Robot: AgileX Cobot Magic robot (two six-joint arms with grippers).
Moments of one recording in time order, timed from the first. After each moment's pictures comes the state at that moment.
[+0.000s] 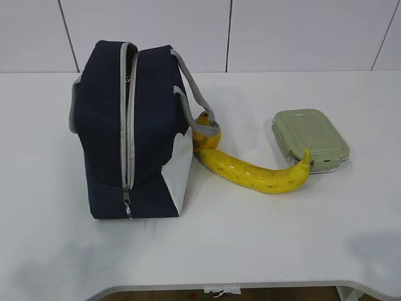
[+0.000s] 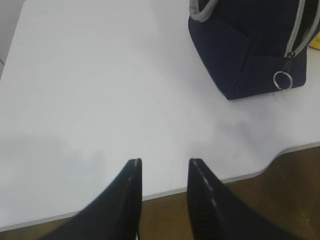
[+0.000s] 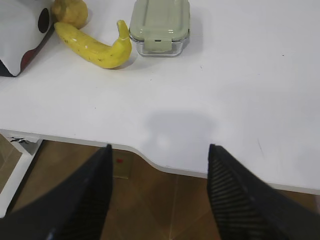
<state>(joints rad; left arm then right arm) -0.08 0.01 -0.53 -0.10 1.12 0.11 0.04 -0.02 -0.50 0.08 1.14 -0.08</state>
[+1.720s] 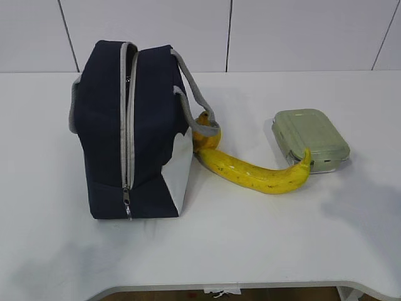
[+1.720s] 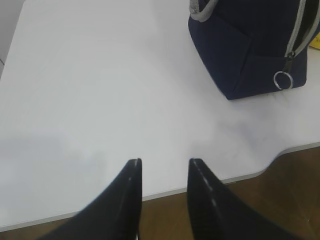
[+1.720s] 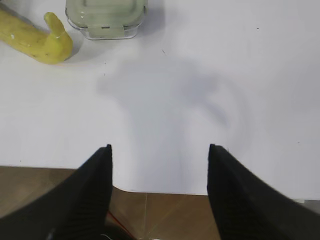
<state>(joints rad) -0.08 0.01 -0.53 -0.10 1.12 0.11 0.04 0.71 -0.69 -0.08 0.93 0.05</state>
